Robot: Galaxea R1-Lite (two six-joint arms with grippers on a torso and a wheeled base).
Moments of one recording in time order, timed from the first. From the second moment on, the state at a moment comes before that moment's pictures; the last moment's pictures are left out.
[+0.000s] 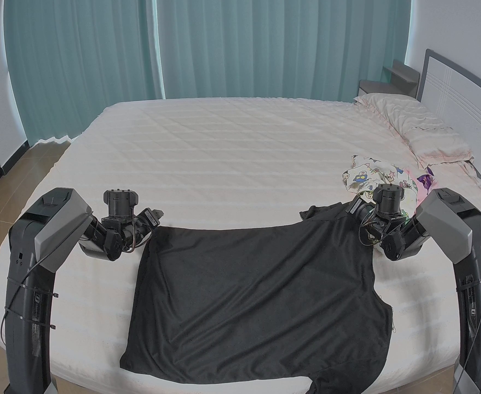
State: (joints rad) left arm -0.08 2.57 -1.46 -0.62 0.00 -0.69; right arm 0.11 2.60 -1.43 -0.92 -0.04 0.62
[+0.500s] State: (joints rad) left arm -0.12 2.60 -1.45 -0.62 -0.02 -0.65; right arm 0.11 2.61 -1.42 -0.92 -0.04 0.62
